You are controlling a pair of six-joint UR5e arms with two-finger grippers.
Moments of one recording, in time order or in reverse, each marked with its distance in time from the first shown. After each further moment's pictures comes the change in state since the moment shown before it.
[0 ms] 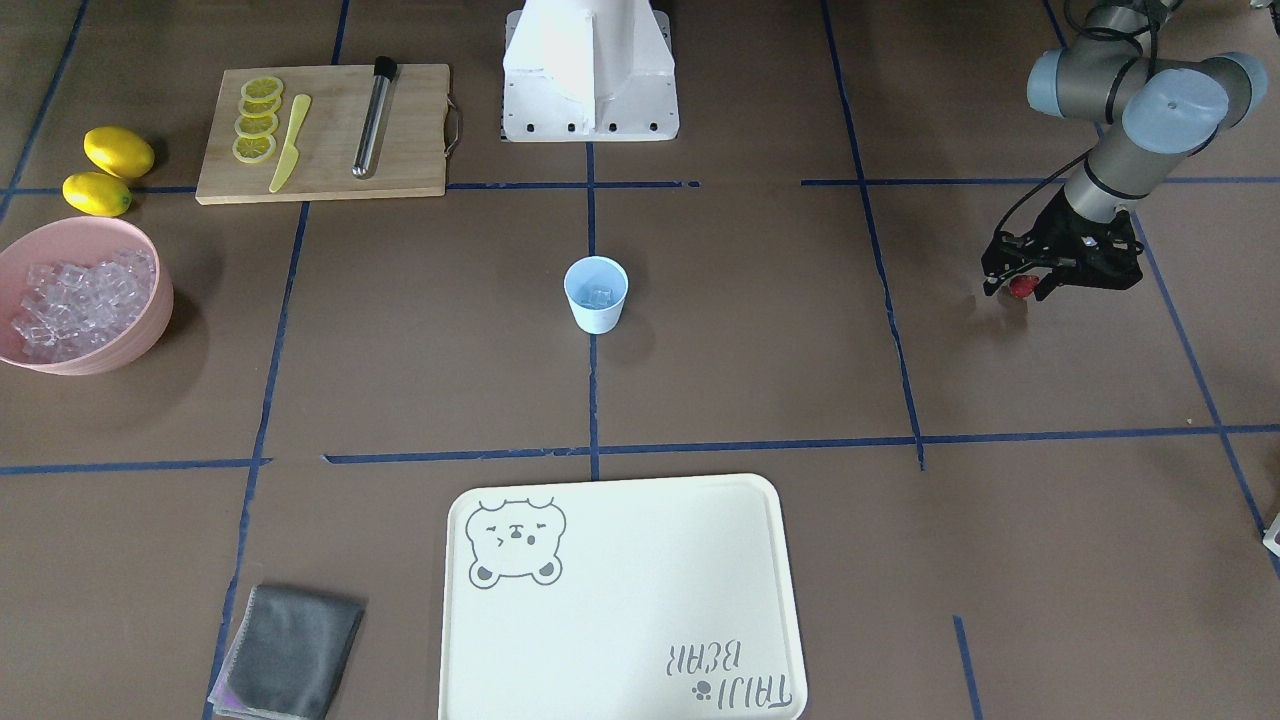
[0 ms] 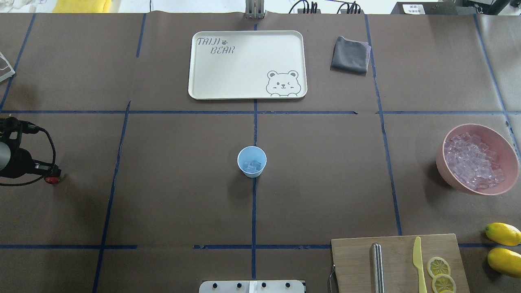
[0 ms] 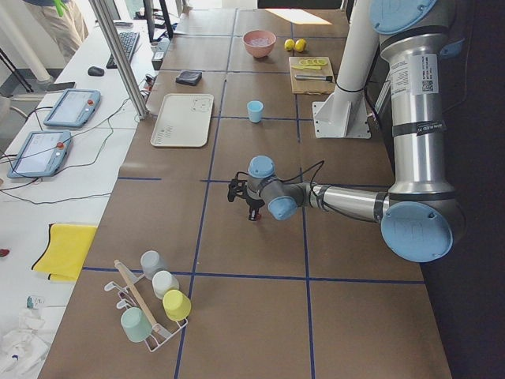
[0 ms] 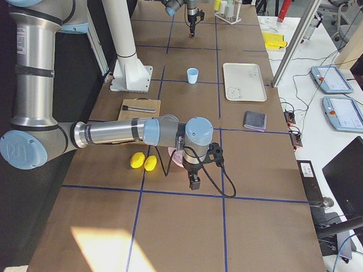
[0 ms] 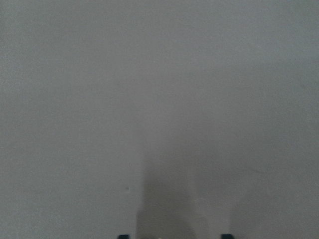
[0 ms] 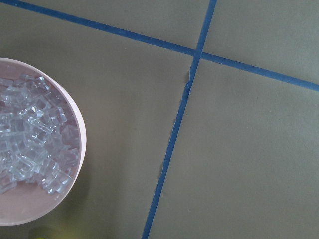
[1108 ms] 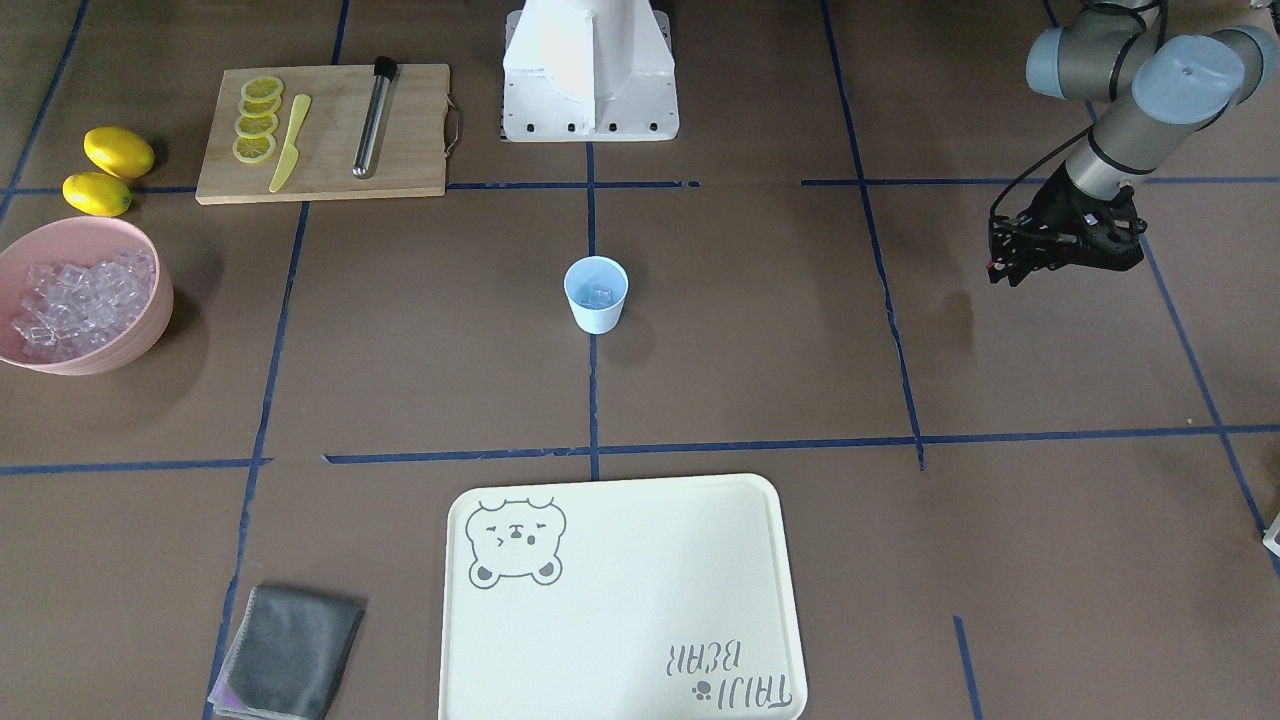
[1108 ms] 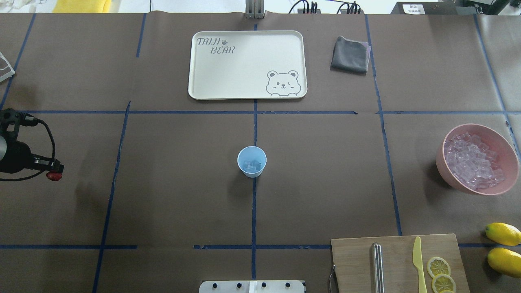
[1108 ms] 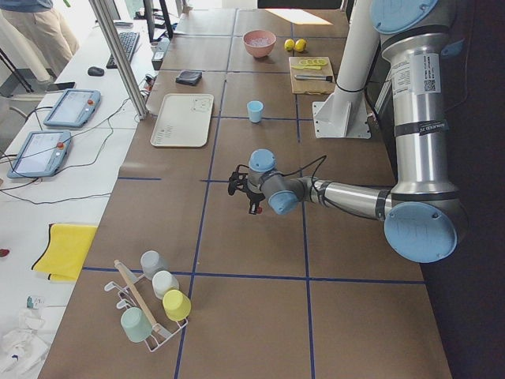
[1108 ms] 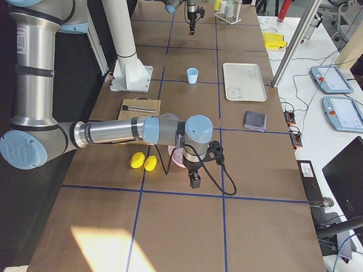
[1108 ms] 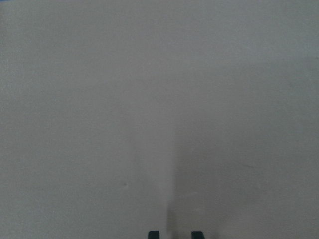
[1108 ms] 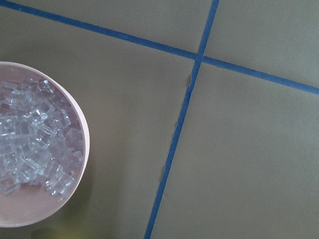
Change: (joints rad) left arm -0.031 0.001 -0.140 0.111 -0.055 0.009; right arm 0.000 0.000 0.012 0.000 0.000 0.008
